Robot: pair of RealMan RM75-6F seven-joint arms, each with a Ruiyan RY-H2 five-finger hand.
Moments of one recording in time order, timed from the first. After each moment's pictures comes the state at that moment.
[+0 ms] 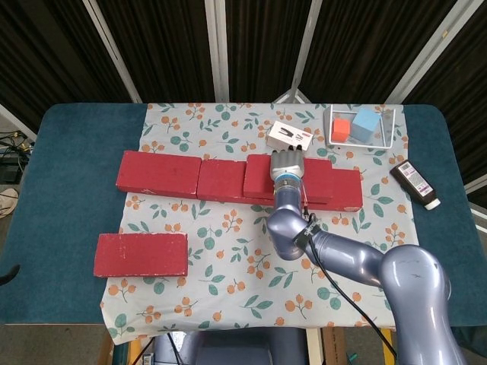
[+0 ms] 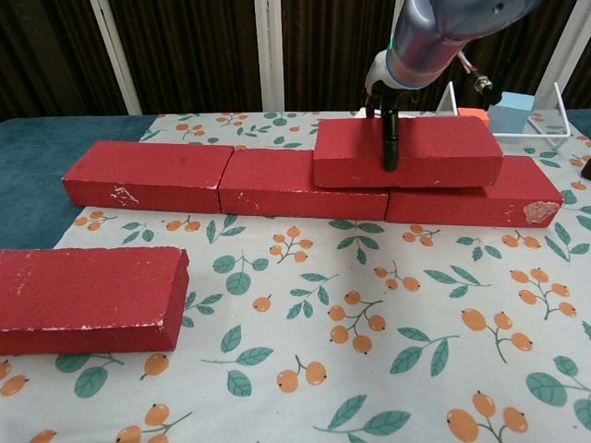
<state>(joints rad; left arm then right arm) 0.00 -1.14 -0.12 -1.71 1.32 1.60 0.34 1.44 -1.60 0.42 -1.16 0.49 0.96 -1.45</state>
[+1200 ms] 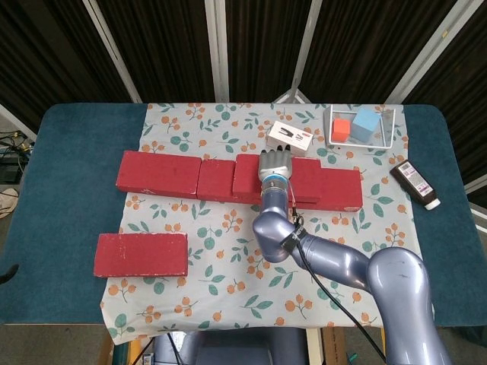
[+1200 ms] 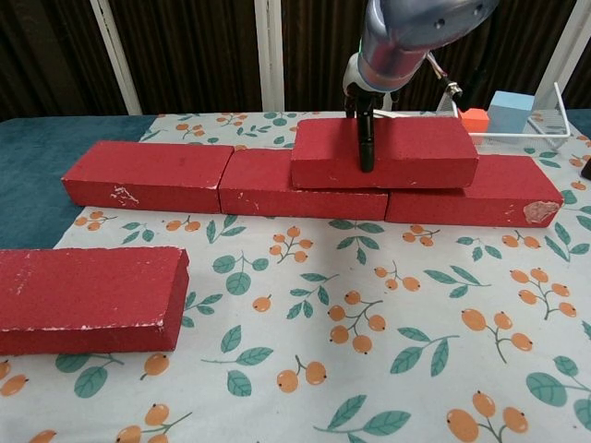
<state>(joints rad) 0.00 -1.14 -0.12 -1.71 1.30 1.60 0.34 1.45 -1.69 0.52 -1.10 0.44 1.01 -1.50</state>
